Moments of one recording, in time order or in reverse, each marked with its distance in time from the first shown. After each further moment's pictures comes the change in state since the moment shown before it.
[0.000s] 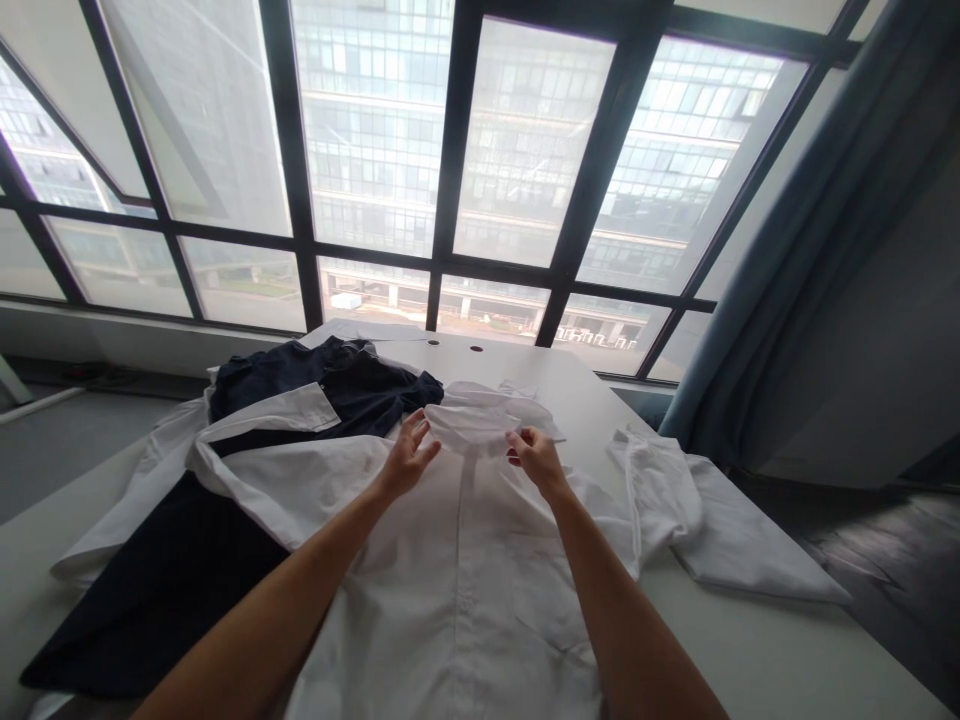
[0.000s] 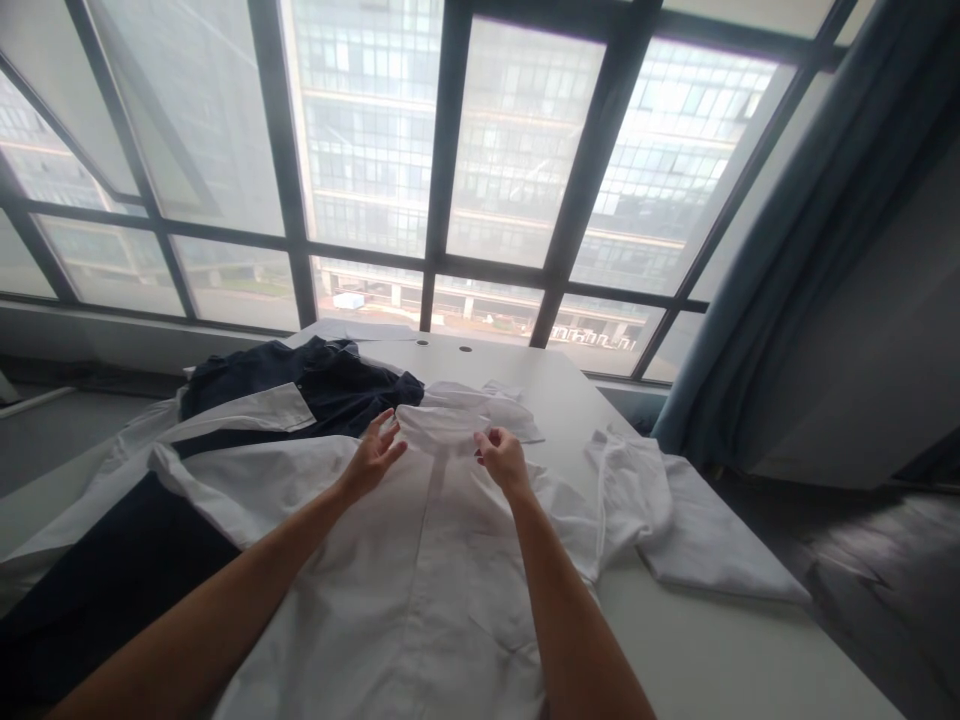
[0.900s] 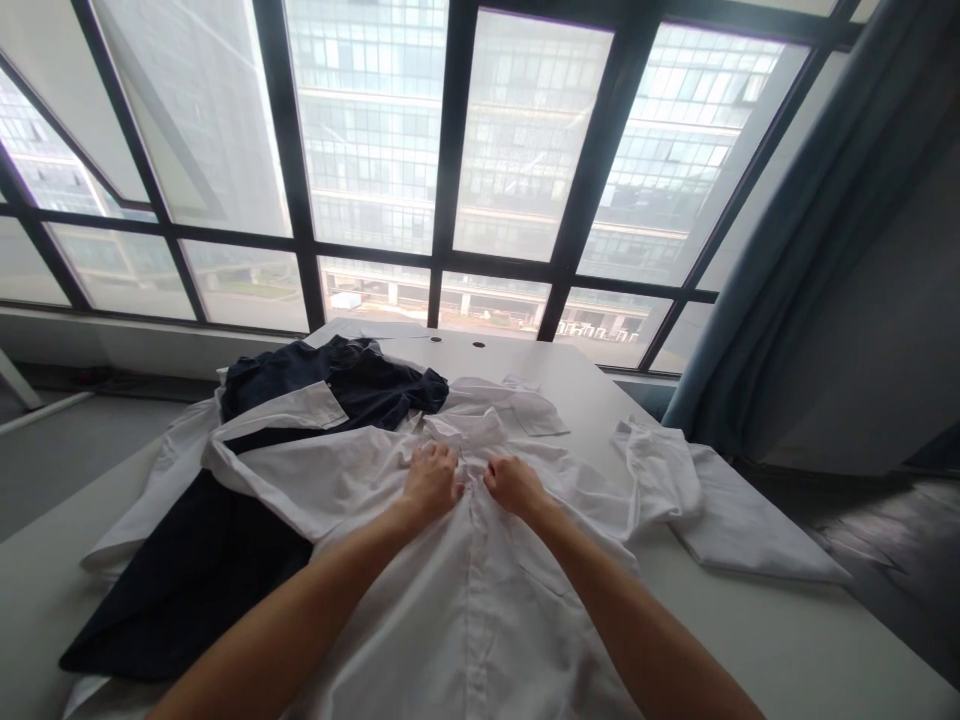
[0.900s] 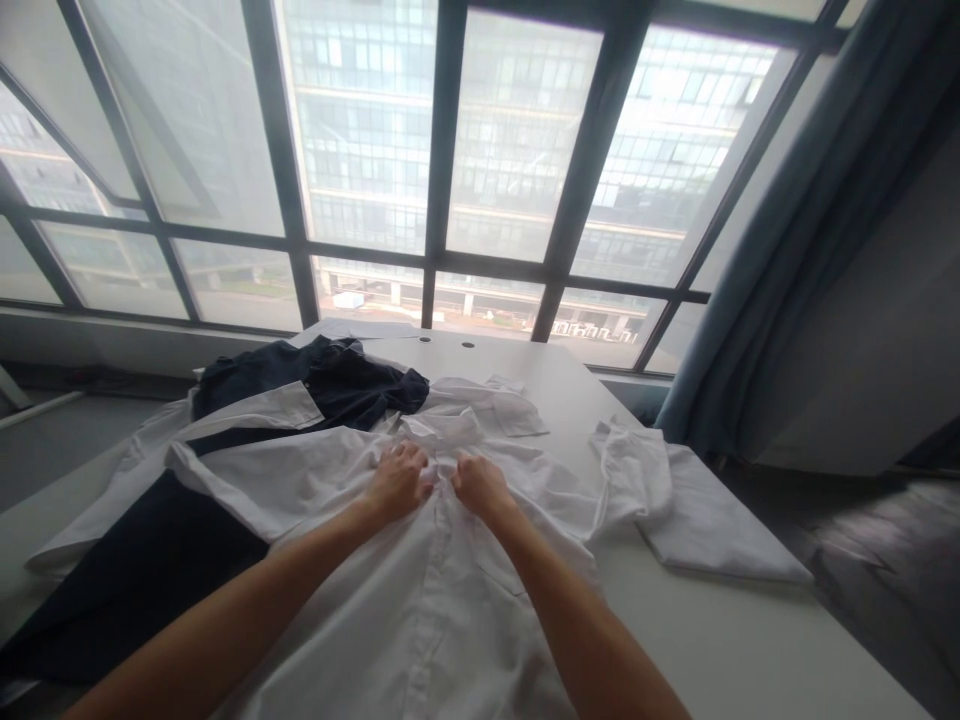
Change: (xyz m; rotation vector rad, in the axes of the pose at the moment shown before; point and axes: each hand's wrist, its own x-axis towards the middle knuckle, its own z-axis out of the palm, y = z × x) left_hand -0.034 0.037 0.025 0.988 -0.290 0.057; right_hand -0.046 -0.001 0.031 -0.579 -0.231 -0.278
